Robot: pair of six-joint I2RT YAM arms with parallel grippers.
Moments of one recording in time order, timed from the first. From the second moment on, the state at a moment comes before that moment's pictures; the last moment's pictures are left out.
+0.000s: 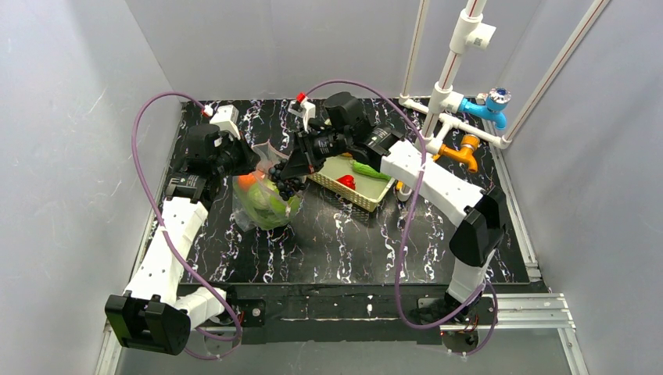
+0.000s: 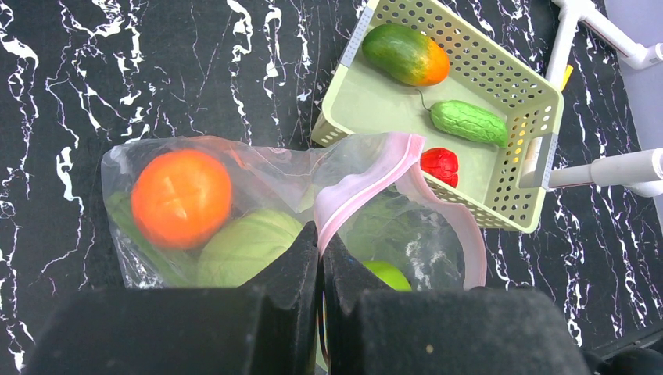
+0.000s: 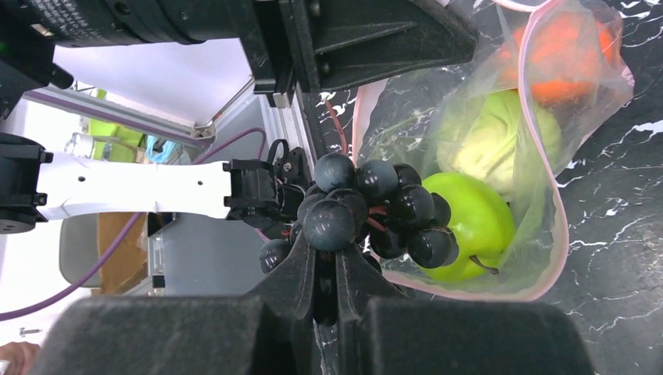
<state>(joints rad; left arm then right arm) -0.15 1.11 1.11 -0.51 0.20 -0.27 0.83 1.78 1.78 -0.45 -0.72 0.39</state>
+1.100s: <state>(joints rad) -0.15 1.08 1.11 -0.51 0.20 -0.27 0.91 2.01 2.03 -0.64 -0.26 0.37</state>
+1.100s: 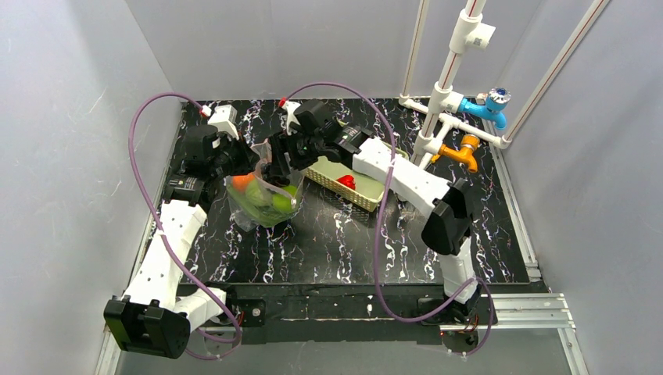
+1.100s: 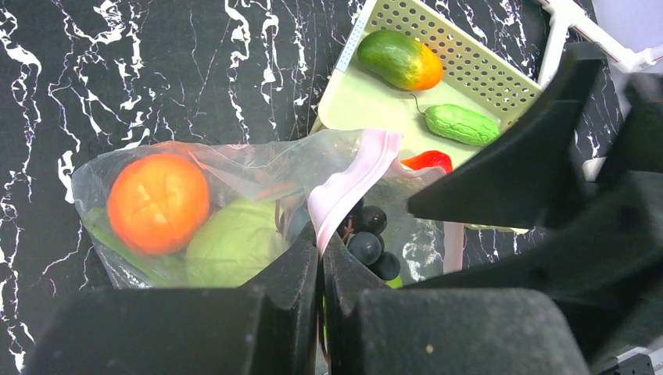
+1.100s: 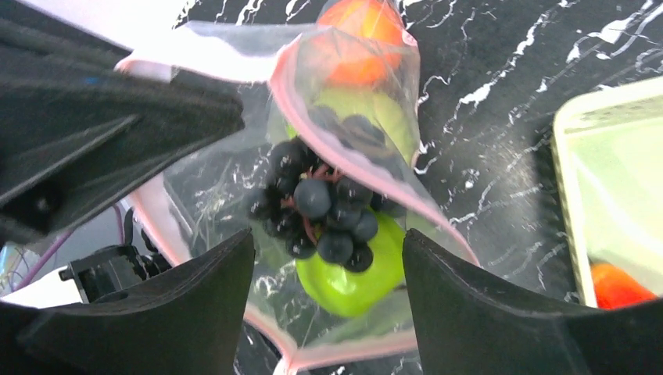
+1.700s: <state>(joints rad) -0.15 1.08 1.11 -0.51 0.20 -0.27 1.04 1.65 1.61 -0.68 -0.09 0.39</state>
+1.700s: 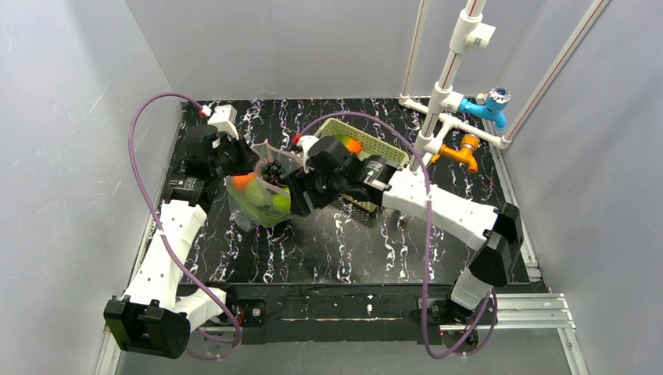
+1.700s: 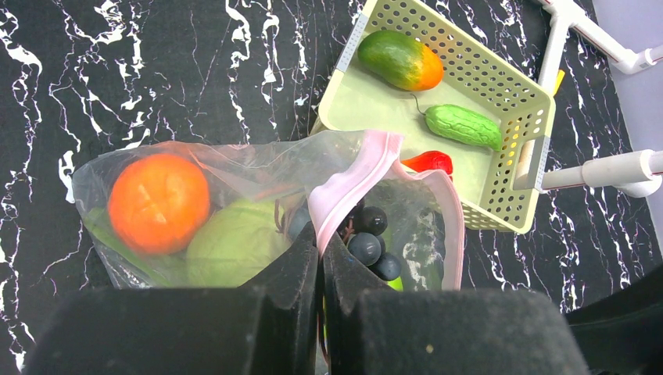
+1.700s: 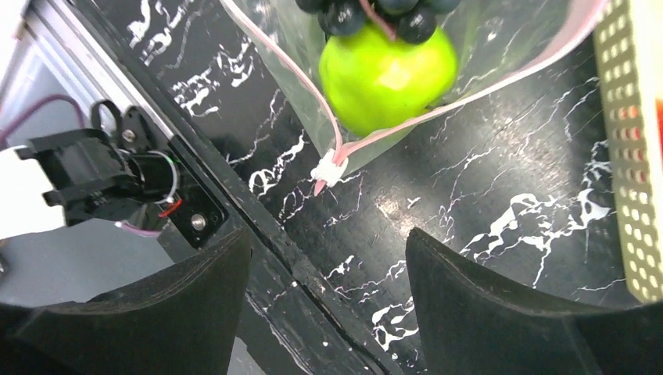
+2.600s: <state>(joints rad) -0.15 1.09 1.11 -0.52 0.18 -0.29 1.10 1.85 1.76 -0.65 0.13 0.37</state>
